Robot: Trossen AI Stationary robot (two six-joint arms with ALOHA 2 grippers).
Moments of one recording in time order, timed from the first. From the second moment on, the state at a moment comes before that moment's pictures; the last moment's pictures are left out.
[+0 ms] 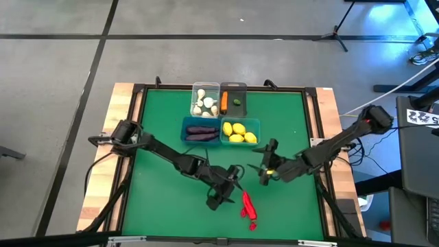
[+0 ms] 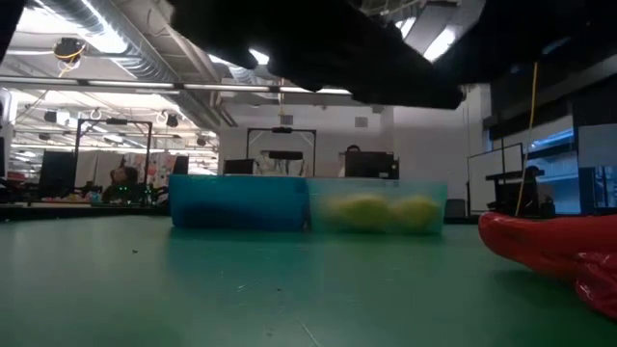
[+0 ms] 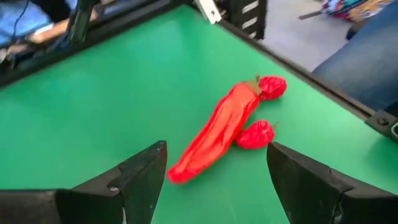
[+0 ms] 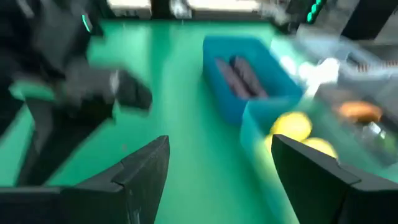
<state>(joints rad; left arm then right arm) -0.31 1.99 1.23 0.21 0.09 0.27 0.53 1.28 0.69 0.00 0.75 0.32</state>
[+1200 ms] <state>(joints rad) -0.18 2.23 1.40 0.32 0.44 0.45 0.53 0.93 0.69 -0.04 1.16 0.05</state>
